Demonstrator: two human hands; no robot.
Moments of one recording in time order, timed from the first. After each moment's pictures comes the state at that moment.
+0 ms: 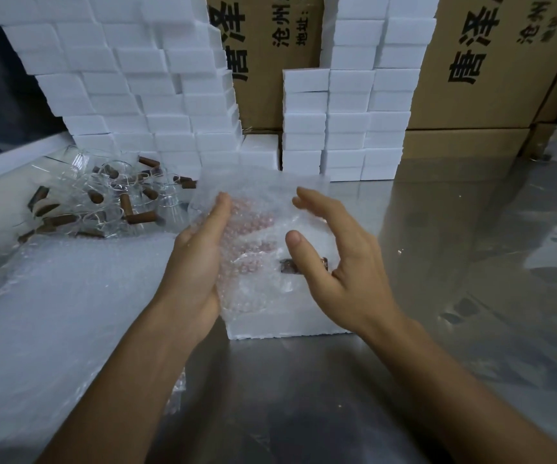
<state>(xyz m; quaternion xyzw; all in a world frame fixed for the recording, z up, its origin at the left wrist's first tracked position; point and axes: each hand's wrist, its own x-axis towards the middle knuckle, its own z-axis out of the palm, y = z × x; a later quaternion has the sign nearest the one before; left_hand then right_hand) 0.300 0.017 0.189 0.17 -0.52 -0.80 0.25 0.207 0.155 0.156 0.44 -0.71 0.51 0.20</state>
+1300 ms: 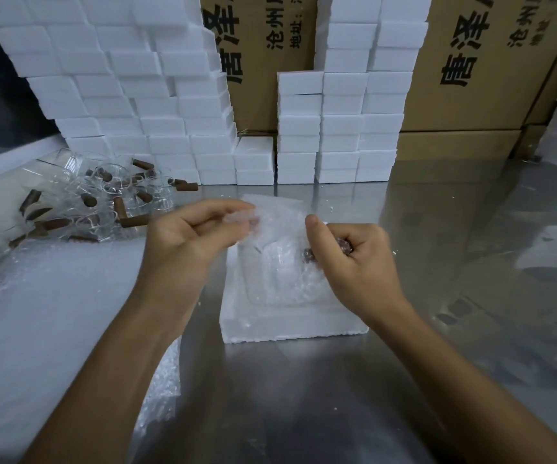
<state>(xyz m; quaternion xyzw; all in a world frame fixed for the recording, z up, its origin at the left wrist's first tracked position) 0.310 0.008 0.197 0.03 -0.67 -0.65 0.35 0.197 0.162 0.162 0.41 -0.66 0.61 0.14</state>
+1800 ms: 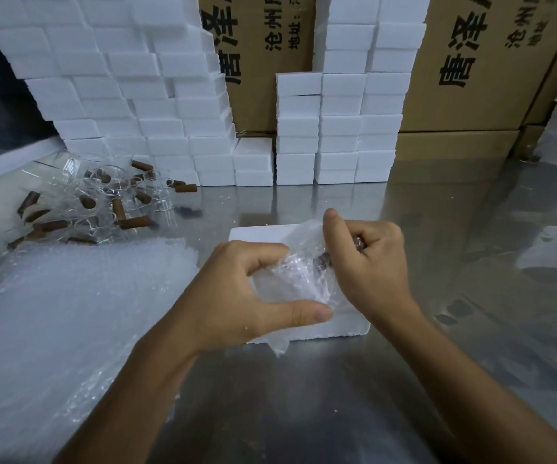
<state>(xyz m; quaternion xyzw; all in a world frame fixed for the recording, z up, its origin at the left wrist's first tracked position) 0.312 0.028 0.187 -0.07 -0.88 -0.44 0.18 0.194 0.166 0.164 0.39 -0.66 0.61 0.18</state>
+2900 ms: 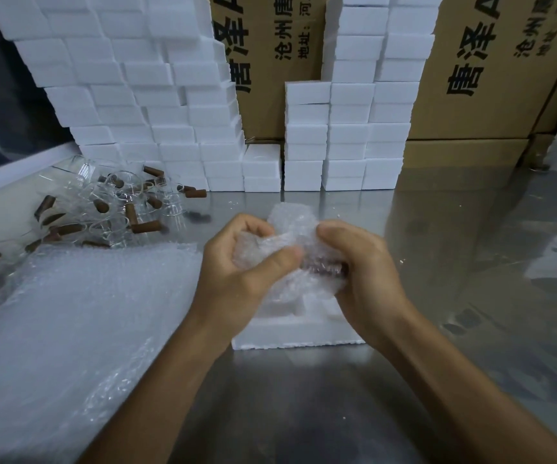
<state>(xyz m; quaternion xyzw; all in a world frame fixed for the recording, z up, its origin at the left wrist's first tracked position) 0.301 0.032 0.183 0.04 -0.71 -0.62 0.32 0.207 0.153 0.173 0.27 -0.53 0.79 -0.17</state>
